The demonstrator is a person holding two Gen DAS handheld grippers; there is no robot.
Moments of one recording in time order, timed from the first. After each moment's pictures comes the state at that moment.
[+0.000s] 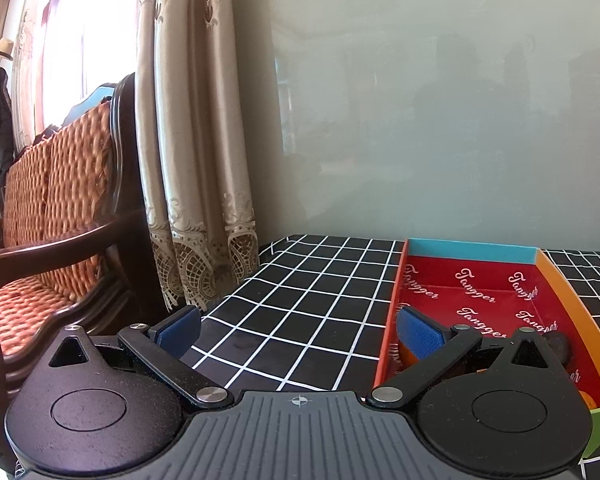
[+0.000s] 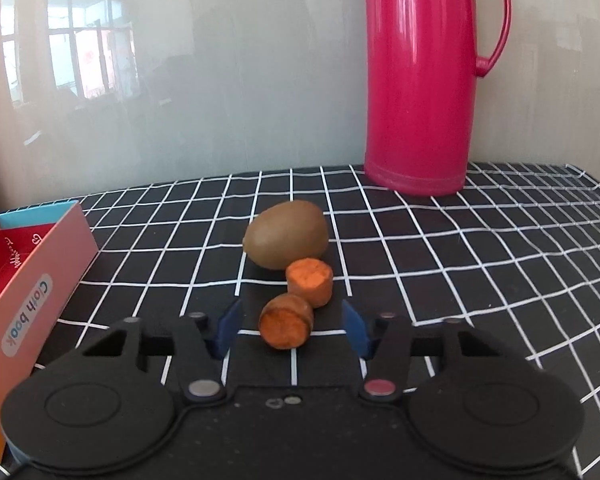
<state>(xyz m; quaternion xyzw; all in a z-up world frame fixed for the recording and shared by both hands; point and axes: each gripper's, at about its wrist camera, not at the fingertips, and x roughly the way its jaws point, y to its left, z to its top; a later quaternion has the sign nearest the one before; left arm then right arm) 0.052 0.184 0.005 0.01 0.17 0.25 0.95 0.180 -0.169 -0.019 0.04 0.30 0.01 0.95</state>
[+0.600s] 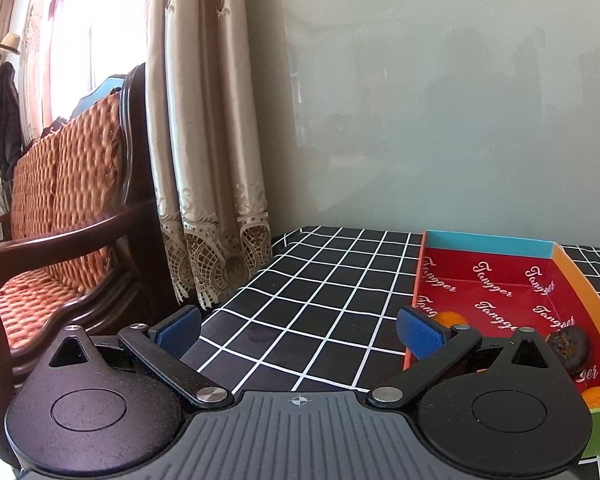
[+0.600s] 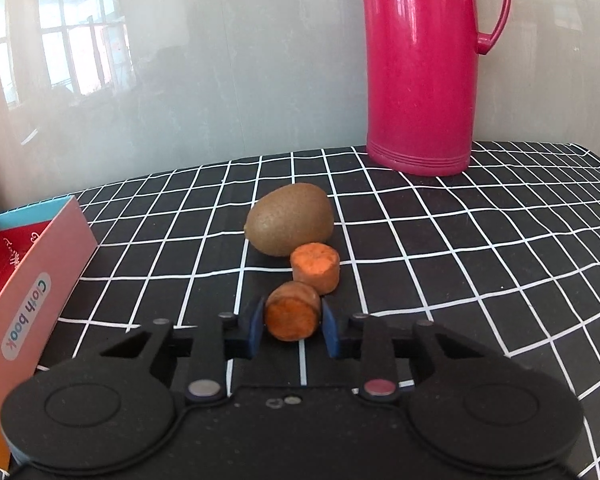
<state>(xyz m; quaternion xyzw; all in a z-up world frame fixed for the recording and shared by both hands) 0.053 0.194 0.002 0.00 0.18 0.26 0.95 0.182 -0.169 -0.022 0.05 0.32 0.02 0.95</state>
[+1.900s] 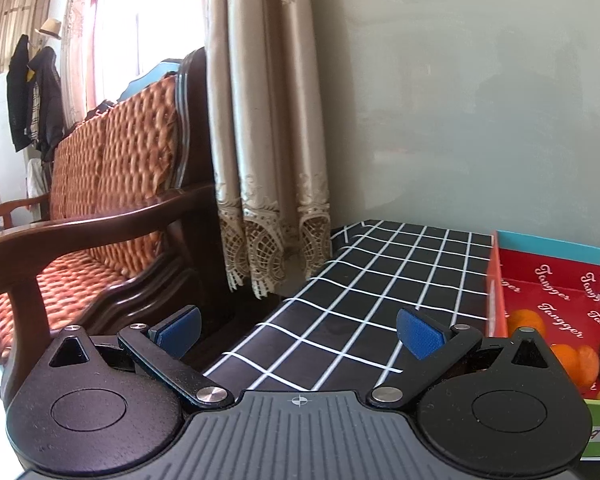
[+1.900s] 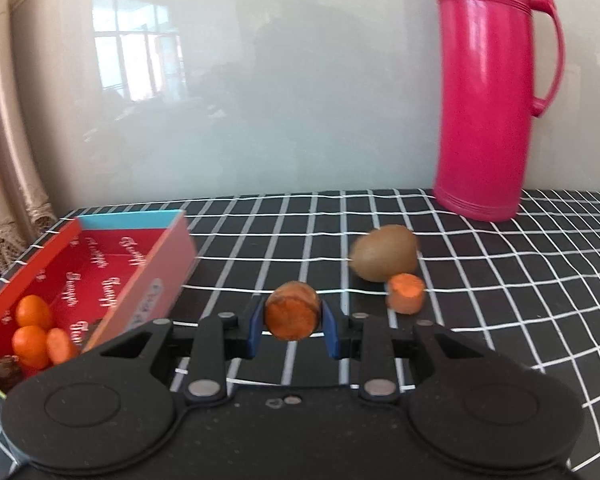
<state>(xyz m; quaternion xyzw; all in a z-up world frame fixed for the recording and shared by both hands) 0.028 0.233 0.003 -0.01 0.18 0.33 0.93 0.143 -0.108 0.019 0.02 0.28 0.09 0.96</state>
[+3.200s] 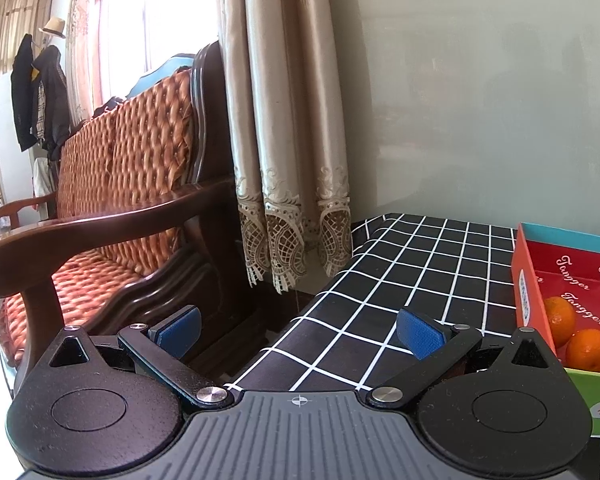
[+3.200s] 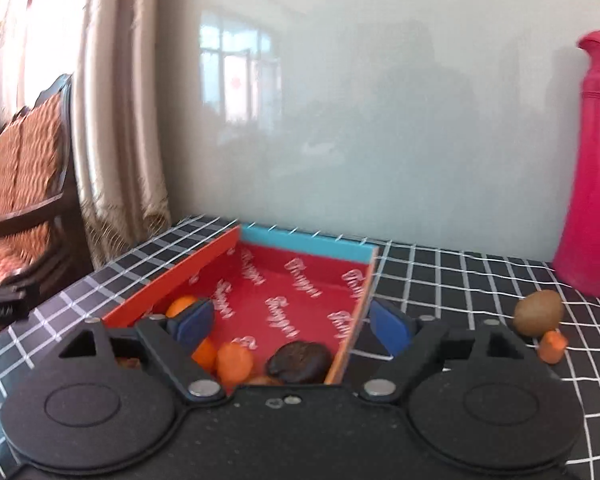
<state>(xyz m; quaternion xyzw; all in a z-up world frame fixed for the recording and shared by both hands) 0.015 0.257 0.002 -0.01 0.19 0.33 0.92 0.102 -0.012 0.034 -0.02 0.20 0.20 0.96</state>
